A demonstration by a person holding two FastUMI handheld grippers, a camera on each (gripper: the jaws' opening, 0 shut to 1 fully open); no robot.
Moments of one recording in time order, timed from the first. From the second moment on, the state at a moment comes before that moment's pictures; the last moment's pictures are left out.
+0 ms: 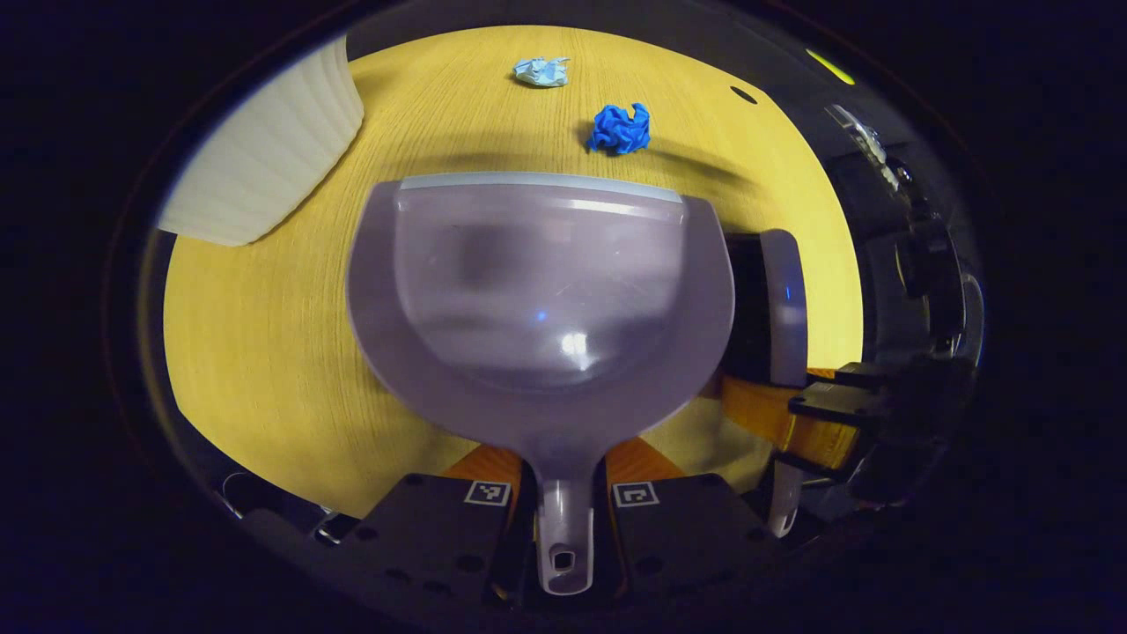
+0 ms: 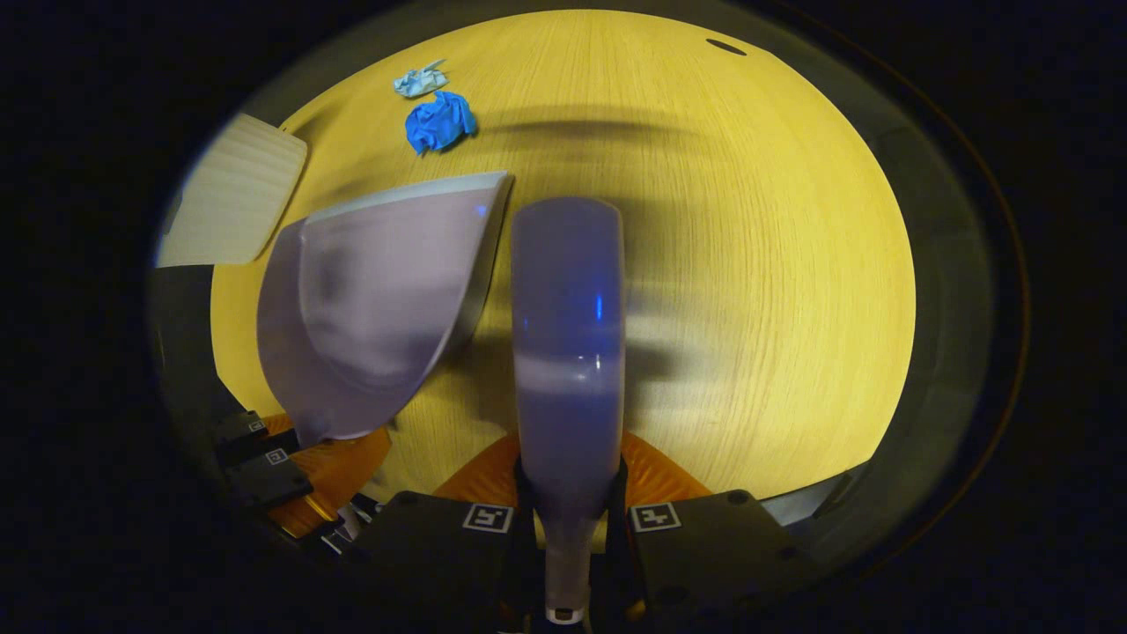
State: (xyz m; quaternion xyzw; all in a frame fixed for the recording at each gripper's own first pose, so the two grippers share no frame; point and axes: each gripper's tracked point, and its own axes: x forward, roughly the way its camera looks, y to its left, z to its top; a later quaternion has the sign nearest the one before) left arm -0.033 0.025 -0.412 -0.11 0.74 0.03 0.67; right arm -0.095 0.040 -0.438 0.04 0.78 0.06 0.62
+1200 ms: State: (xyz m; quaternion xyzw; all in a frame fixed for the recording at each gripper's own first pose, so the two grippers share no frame) left arm -0.056 0.082 -0.393 -0.03 0.72 0.03 0.69; right arm 0.250 0.095 -0.462 -0.35 0.55 0.33 0.68
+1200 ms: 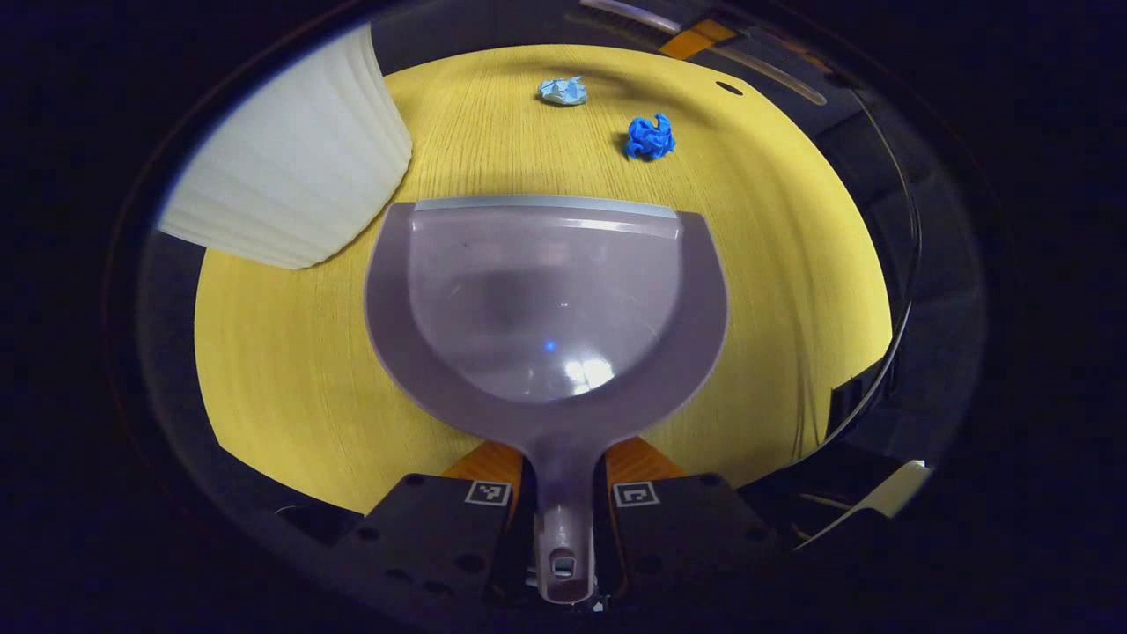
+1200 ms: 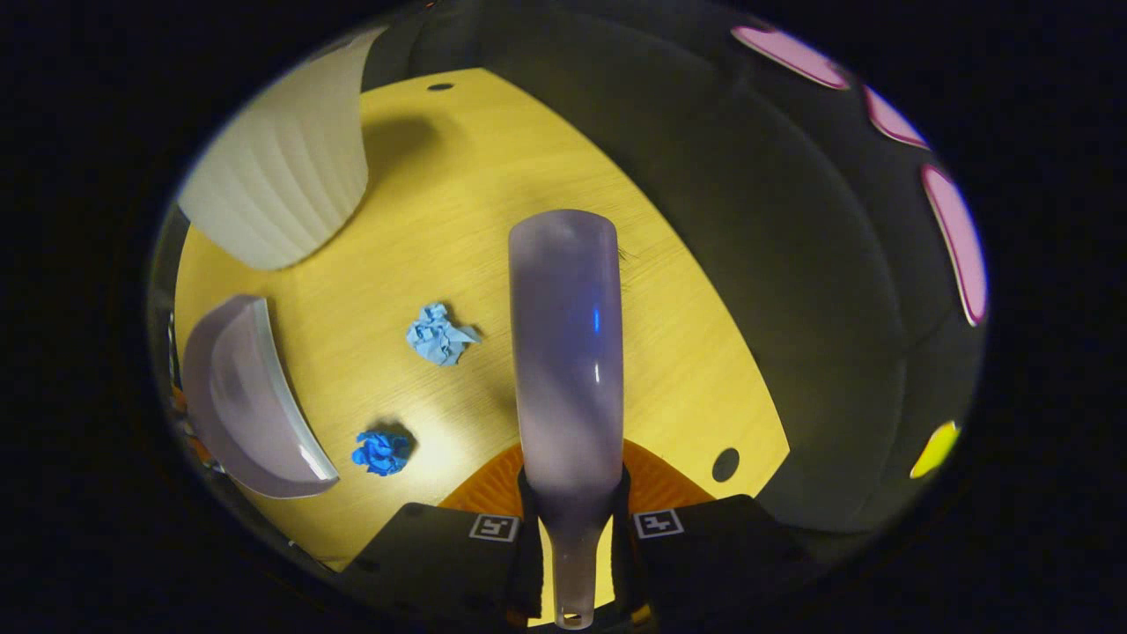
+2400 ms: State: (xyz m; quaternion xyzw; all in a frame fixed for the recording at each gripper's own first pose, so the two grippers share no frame) left arm -0.060 0.088 -0.402 0.03 0.73 -0.02 0.68; right arm 0.160 0.114 -0.514 -0.36 0.60 0.50 0.51
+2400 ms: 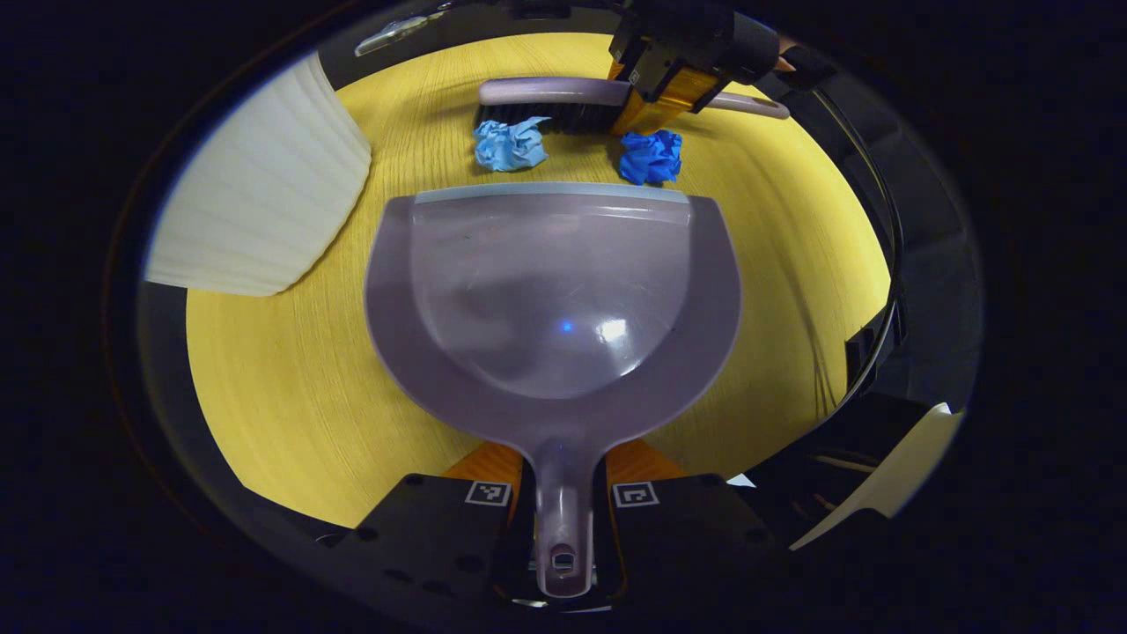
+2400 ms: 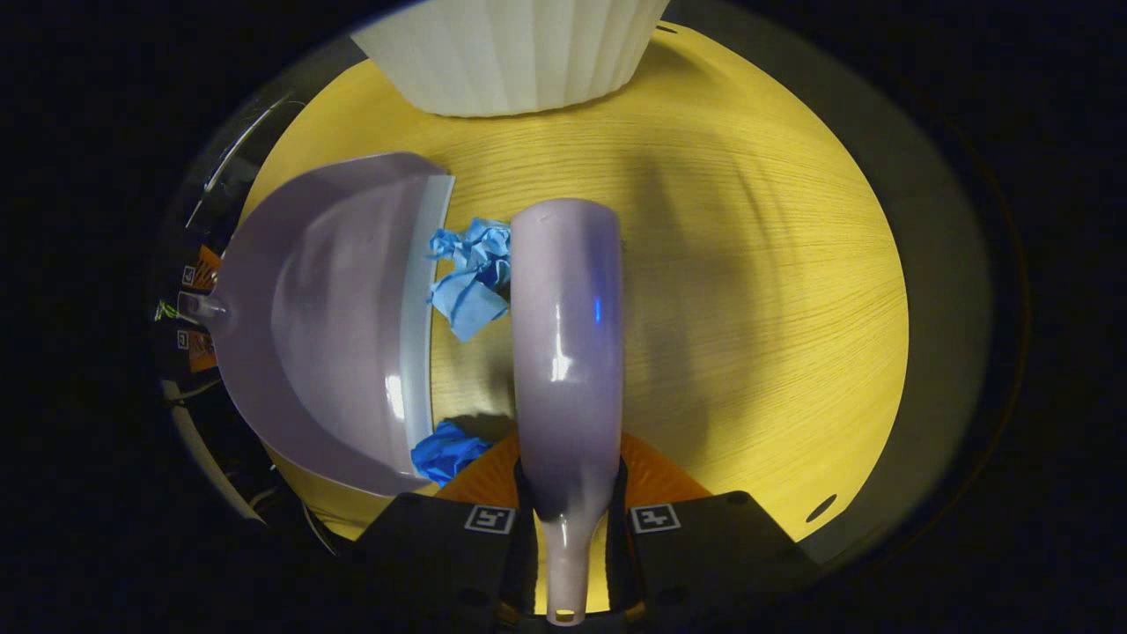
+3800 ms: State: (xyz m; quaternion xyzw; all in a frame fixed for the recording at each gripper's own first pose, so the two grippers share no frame) left arm -0.068 0.079 -0.402 0.11 0.74 -0.08 0.66; right arm 0.205 0.005 -0.515 -0.32 0.69 0.36 0.55
